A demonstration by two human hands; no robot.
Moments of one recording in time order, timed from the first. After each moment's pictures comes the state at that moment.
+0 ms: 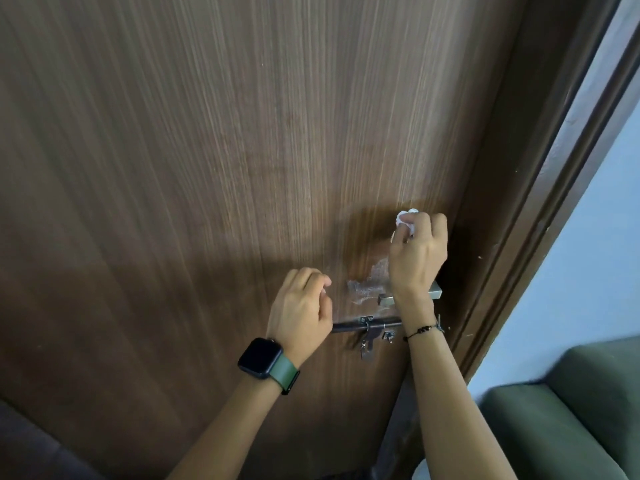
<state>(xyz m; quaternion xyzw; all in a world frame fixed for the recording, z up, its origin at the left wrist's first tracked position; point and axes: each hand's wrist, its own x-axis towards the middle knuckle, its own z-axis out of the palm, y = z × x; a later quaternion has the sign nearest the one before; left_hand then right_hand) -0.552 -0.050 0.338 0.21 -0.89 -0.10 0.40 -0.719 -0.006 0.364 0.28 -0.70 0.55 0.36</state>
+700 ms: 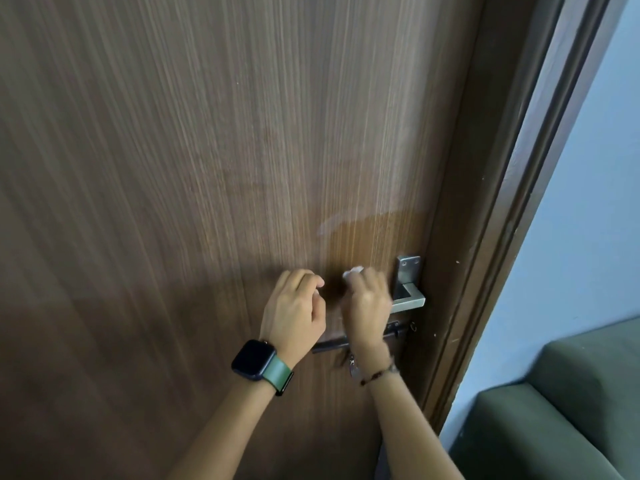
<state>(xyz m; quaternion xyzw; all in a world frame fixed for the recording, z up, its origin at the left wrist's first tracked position) -0.571 -0.068 0.343 0.16 -0.89 -0.09 0.42 -0.691 -0.021 0.297 0.36 -0.74 0.40 0.40</state>
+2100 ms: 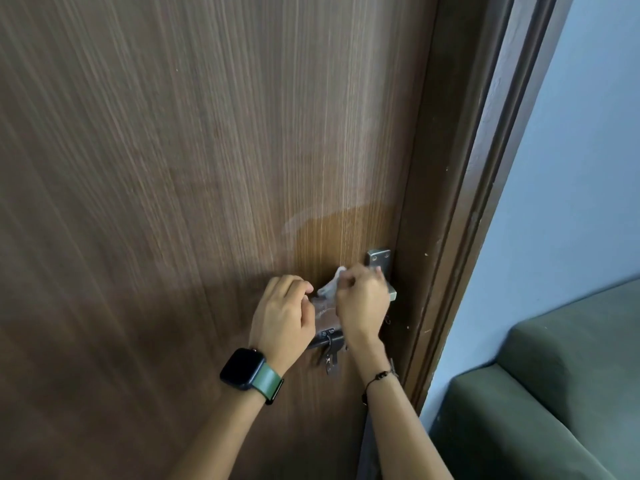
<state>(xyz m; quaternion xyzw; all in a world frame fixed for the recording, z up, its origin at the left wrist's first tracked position) -0.594 -0.056 0.329 0.14 -0.90 -0.11 0.41 -0.701 0.006 0.316 0.24 -0.79 0.51 0.23</state>
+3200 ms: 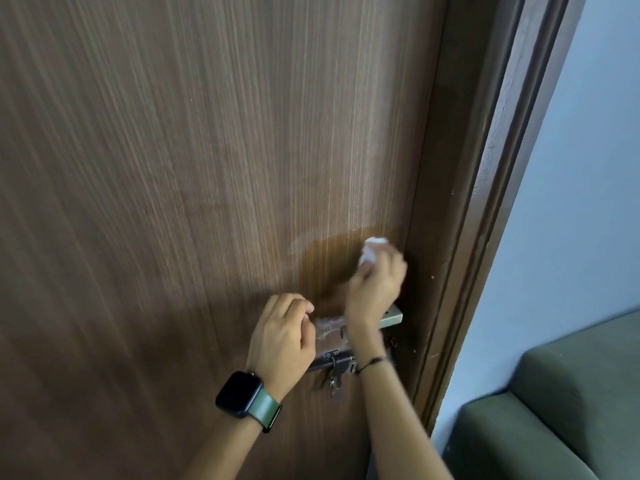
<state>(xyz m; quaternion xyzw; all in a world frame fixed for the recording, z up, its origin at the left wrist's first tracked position) -0.591 -0.058 0.334 0.15 -0.89 -0.10 0.42 -0.725 -0.019 0.340 0.21 -0.70 0.58 0.36</state>
